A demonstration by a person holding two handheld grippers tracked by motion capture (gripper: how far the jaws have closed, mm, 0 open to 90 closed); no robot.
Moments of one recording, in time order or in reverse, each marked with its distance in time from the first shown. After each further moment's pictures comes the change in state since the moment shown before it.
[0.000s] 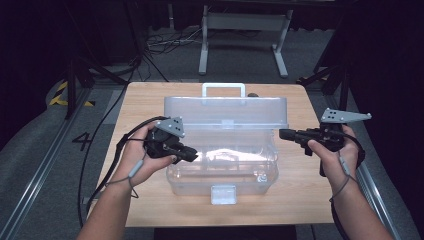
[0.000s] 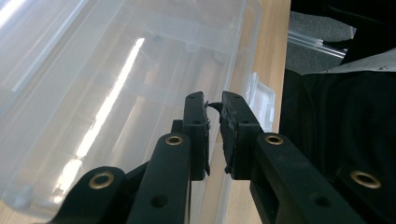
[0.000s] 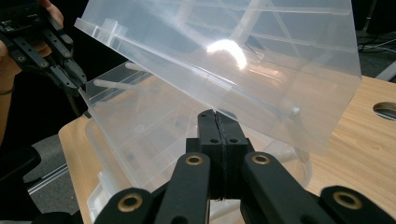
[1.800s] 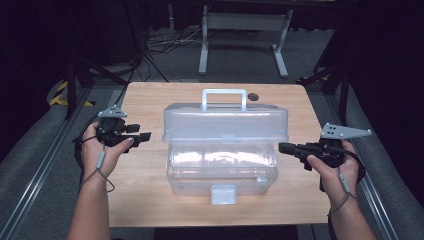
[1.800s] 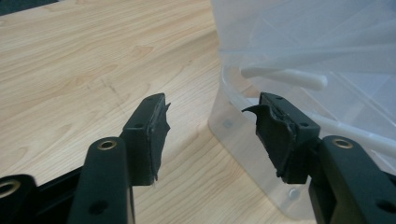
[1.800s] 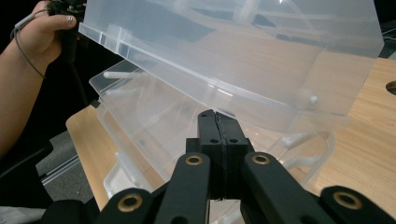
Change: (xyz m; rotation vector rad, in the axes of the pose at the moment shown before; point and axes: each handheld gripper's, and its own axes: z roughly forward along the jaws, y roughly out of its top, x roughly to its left) left arm 0.071 -0.100 -0.042 -0.193 0.381 -0.461; right arm 0.023 -0.024 -0.006 0.020 -0.007 0.021
